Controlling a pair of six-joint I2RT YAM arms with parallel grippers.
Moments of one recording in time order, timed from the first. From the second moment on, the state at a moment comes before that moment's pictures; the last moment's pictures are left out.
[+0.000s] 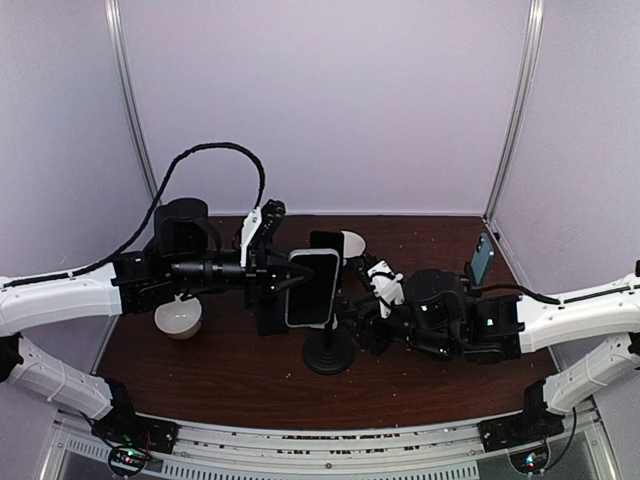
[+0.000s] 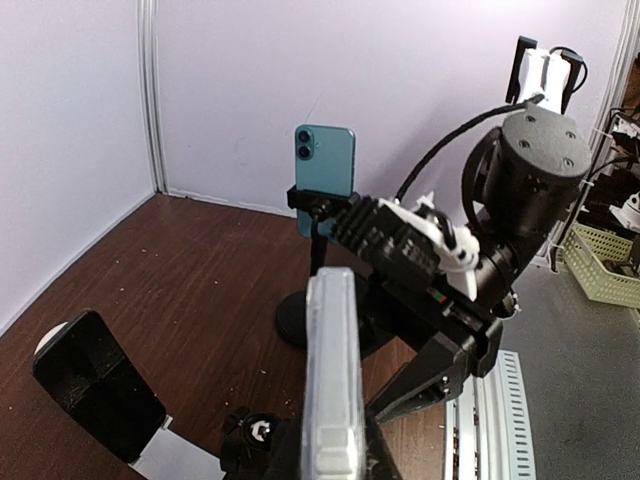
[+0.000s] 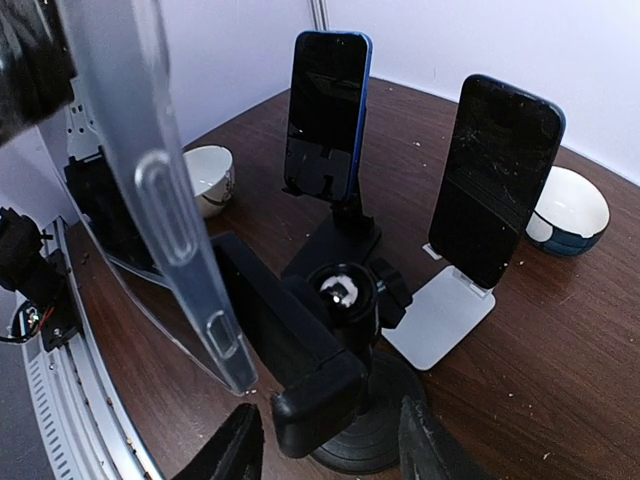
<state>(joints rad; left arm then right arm) -0.92 1.23 0.92 0.11 0.47 0.00 1.22 1.28 0.80 0.07 0.32 0.30</state>
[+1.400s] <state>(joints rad) -0.93 1.16 0.91 0.16 0.46 0.02 1.30 1.35 0.88 0.01 0.60 0.35</state>
